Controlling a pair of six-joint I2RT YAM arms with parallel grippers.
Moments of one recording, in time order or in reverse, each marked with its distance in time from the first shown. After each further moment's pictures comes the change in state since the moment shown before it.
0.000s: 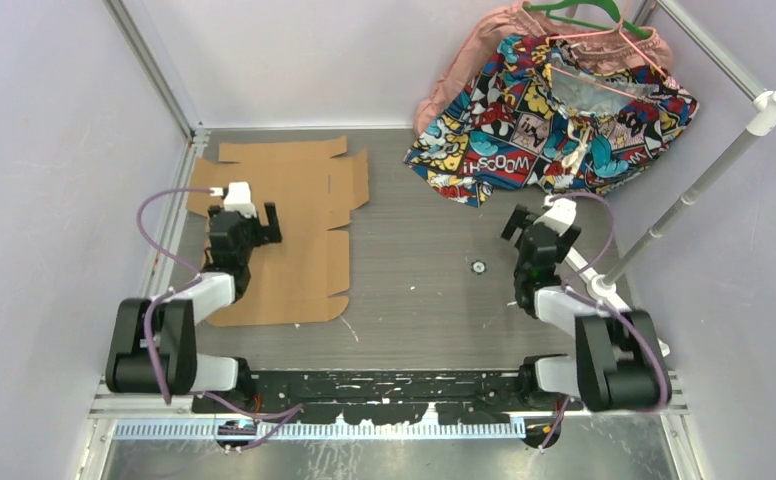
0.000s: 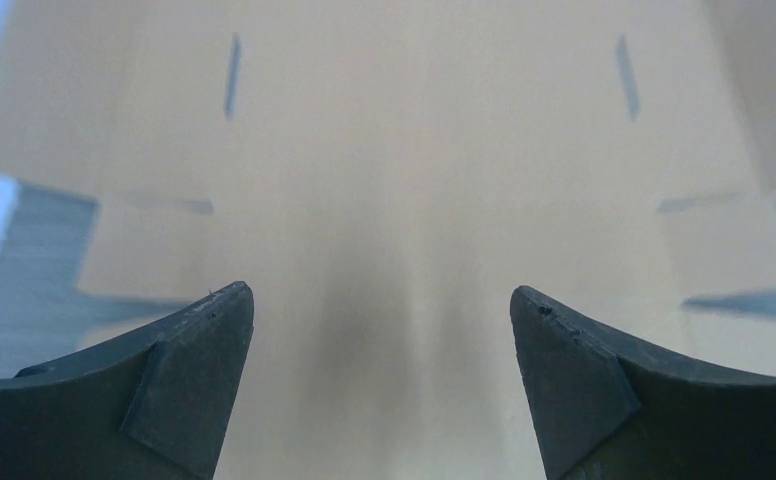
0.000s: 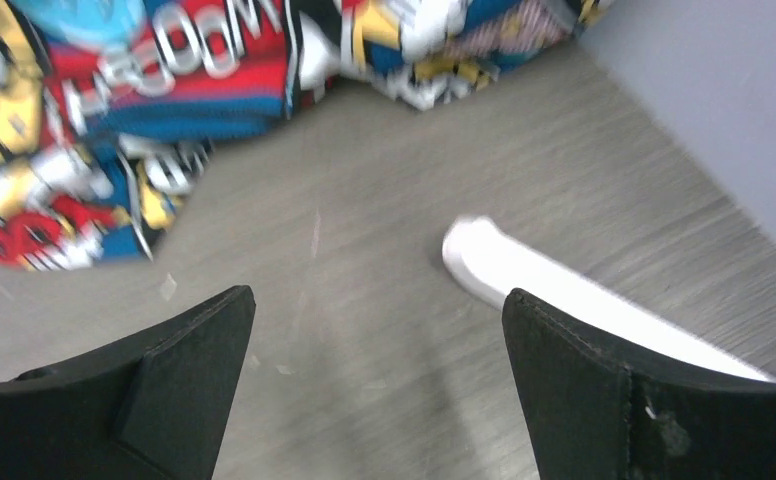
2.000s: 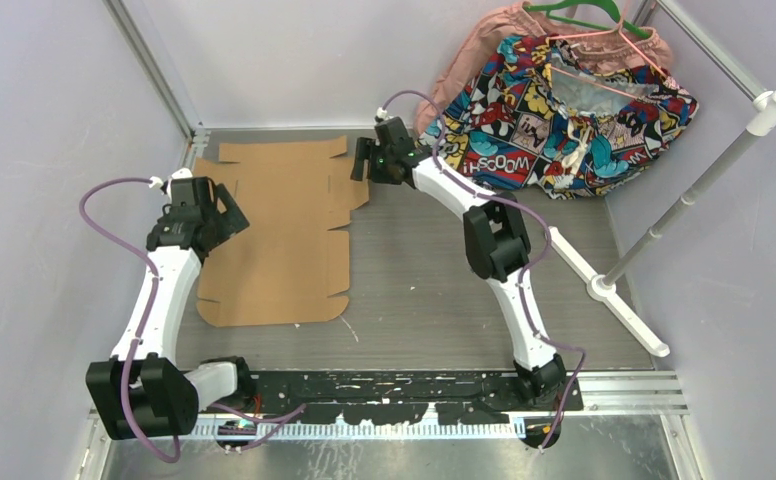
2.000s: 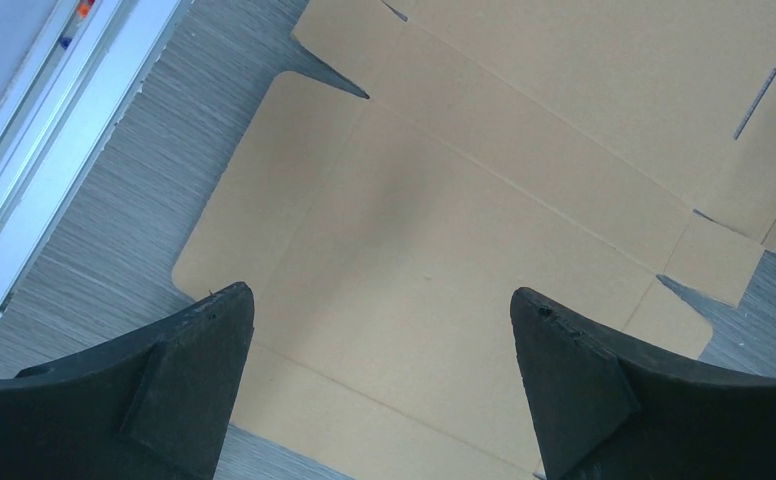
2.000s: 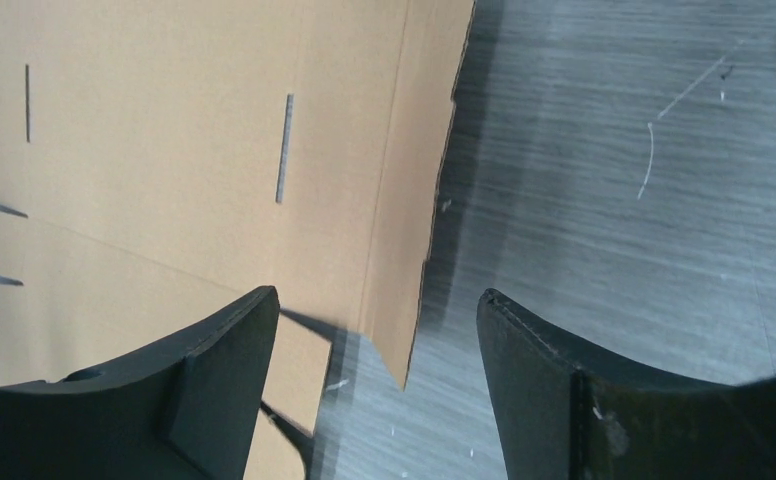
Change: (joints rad) left arm 0.097 -0.251 0.567 -1.262 -0.190 -0.427; right arm 0.457 0.972 1.736 -1.179 -0.560 0.341
